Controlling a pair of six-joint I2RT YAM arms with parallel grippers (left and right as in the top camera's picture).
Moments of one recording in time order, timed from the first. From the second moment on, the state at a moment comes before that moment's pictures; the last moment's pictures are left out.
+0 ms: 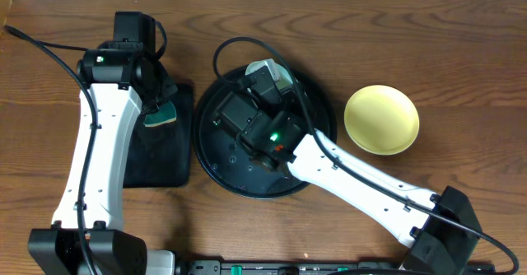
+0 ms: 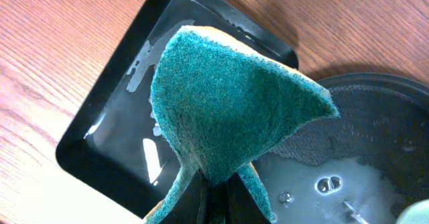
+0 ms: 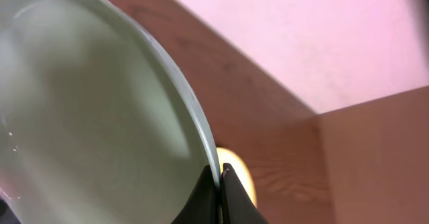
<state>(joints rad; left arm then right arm) -0.02 1.58 1.54 -1.21 -0.18 -0.59 0.97 1.80 1.55 -0.89 1.09 0.22</state>
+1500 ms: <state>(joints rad) -0.02 1.58 1.54 -1.24 -0.18 -0.59 0.52 1.78 1.55 -0.93 0.05 0.20</state>
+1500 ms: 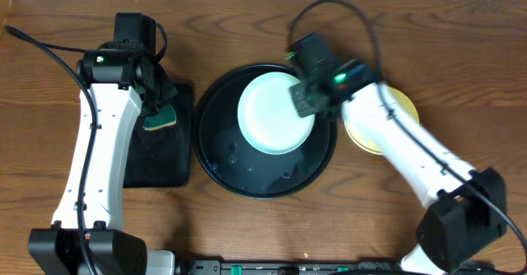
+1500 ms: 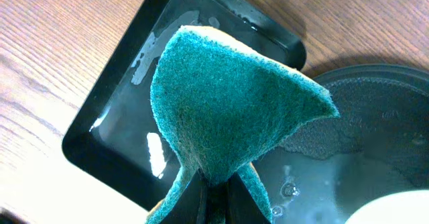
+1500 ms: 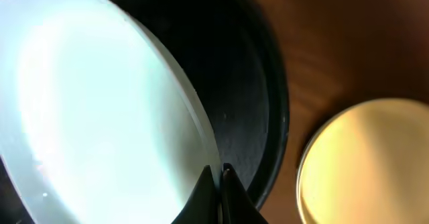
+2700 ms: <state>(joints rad) -0.02 1.58 1.54 -1.27 -0.18 -0.58 -0.22 1.71 1.20 -0.83 -0.15 0.18</state>
